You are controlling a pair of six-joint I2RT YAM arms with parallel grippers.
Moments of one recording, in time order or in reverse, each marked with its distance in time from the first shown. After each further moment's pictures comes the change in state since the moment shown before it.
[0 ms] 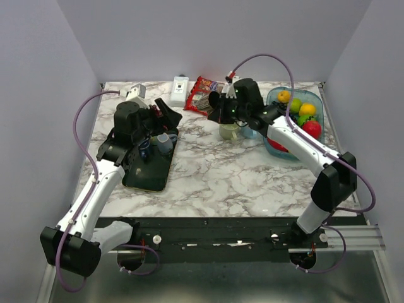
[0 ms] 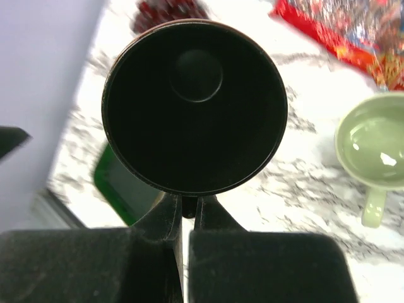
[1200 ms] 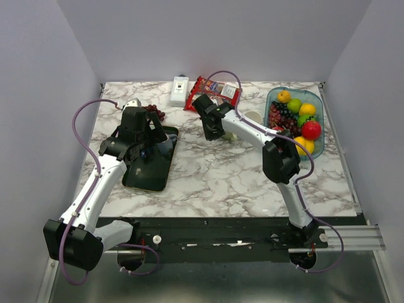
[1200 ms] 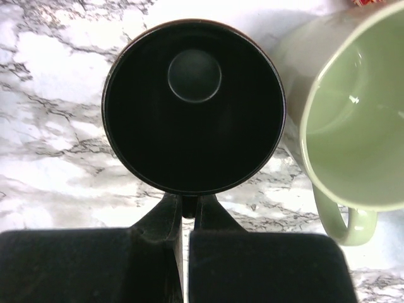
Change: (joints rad) left arm 0.019 0.053 0.017 -0.388 -0.333 0.066; right arm 0.132 0.589 0.465 -0.533 0.471 -0.058
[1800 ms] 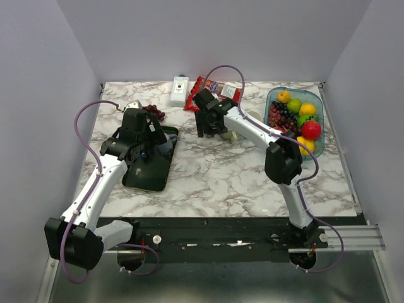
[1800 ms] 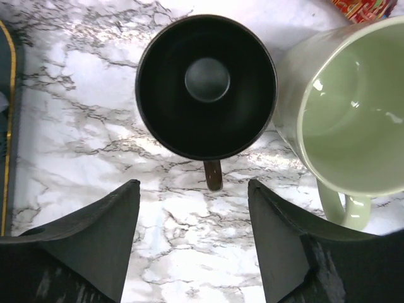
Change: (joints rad) left arm 0.004 0.005 -0.020 -0.005 0.000 0.008; right arm -0.001 -0.013 0.060 -0.019 -0.026 0.033
